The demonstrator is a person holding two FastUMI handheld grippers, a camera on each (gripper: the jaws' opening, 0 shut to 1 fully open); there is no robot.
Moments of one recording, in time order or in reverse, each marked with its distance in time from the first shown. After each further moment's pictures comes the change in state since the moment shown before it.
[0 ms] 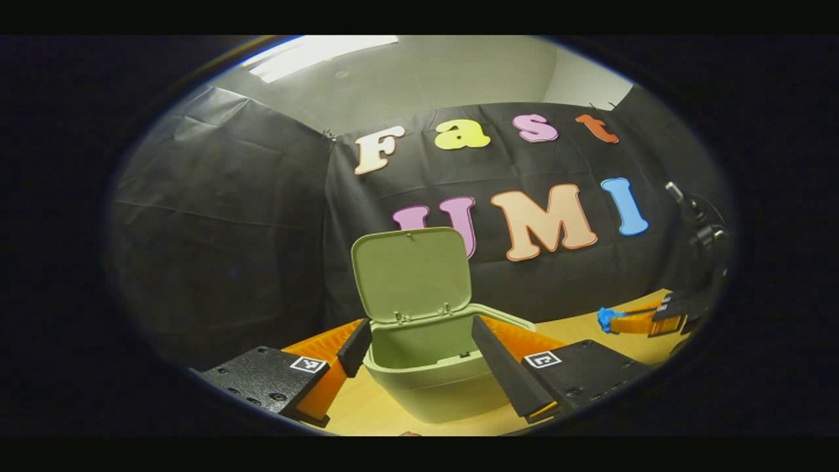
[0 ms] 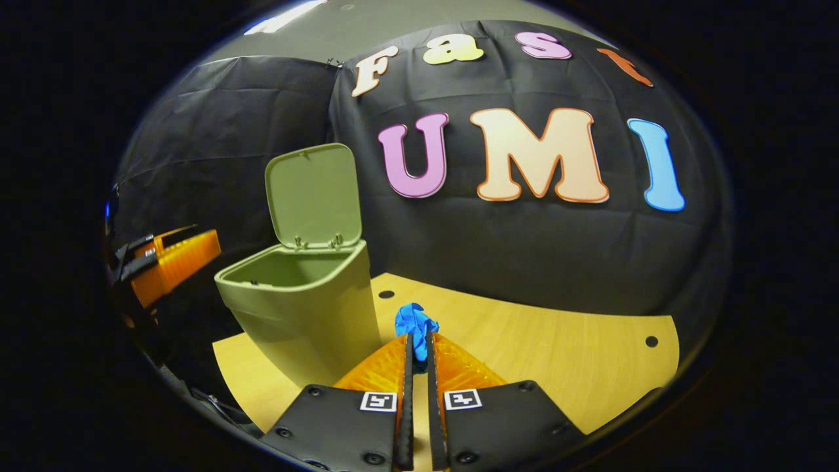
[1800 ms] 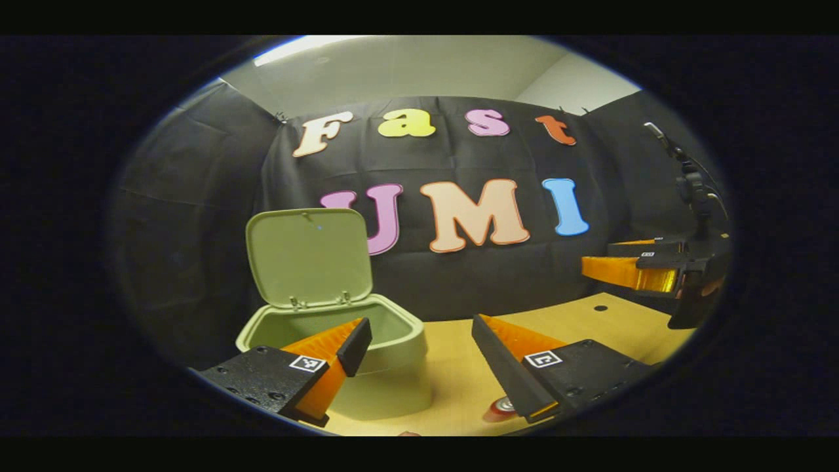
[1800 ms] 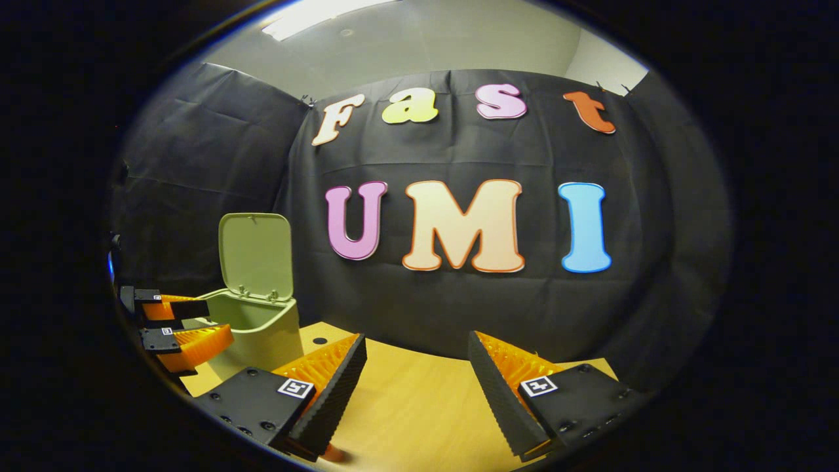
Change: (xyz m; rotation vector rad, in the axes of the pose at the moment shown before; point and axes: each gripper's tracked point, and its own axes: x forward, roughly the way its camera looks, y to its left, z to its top) left arm 0.002 -0.145 -0.016 -0.077 0.049 -0.295; right arm -0.099 -0.128 0.042 -0.011 -0.222 -0.317
